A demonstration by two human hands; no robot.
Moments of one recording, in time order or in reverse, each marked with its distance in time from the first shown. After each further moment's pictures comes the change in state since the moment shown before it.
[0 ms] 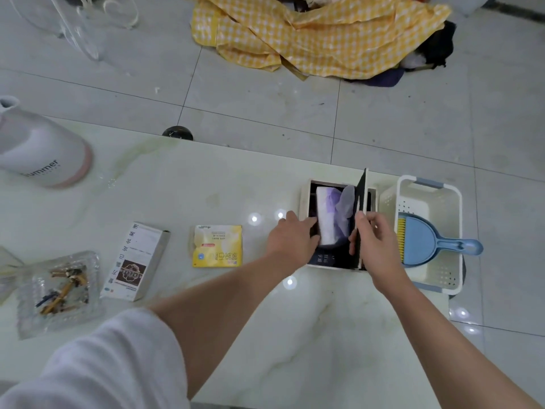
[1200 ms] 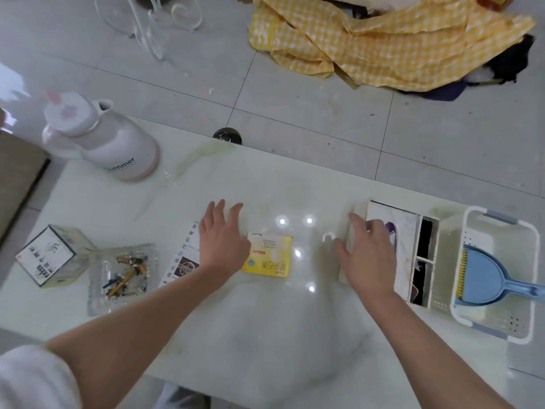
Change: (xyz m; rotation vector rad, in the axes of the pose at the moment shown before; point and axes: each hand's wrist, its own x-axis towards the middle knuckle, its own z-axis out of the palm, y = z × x) left_hand -0.064 -0.198 -0.063 0.025 0.338 -0.386; right_hand 0.002 -0.007 0.108 -0.922 0.009 -0.465
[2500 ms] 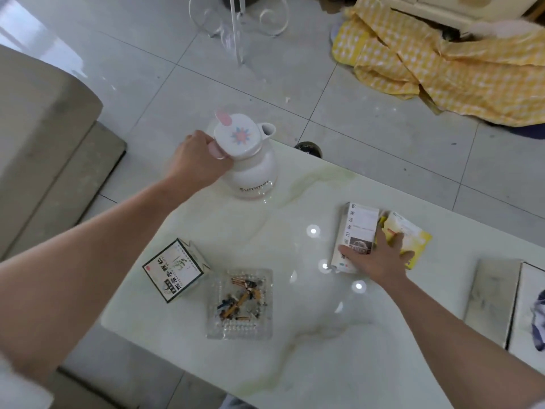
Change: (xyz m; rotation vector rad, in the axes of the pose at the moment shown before) left_hand 0.163 -0.273 -0.228 -0.252 0.072 -0.244; right_hand 0.064 -0.225 0.122 0.127 -0.458 0.403
